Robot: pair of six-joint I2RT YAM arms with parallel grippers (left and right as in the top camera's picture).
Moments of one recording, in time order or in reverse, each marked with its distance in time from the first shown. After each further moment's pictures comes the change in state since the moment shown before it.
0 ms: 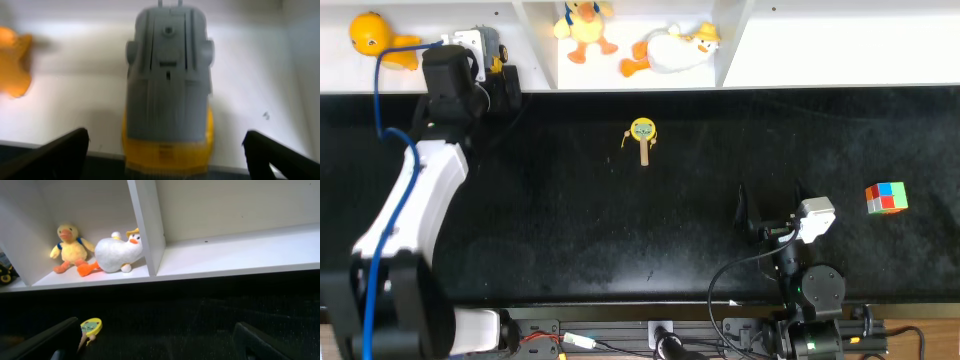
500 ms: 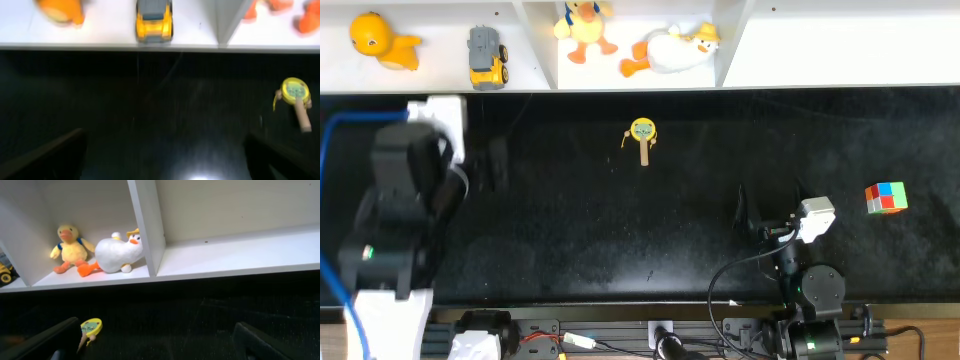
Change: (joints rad) left arm -0.064 -0.631 0.018 -0.743 0.003 -0.035; right arm 0.000 0.000 0.000 0.000 0.000 0.000
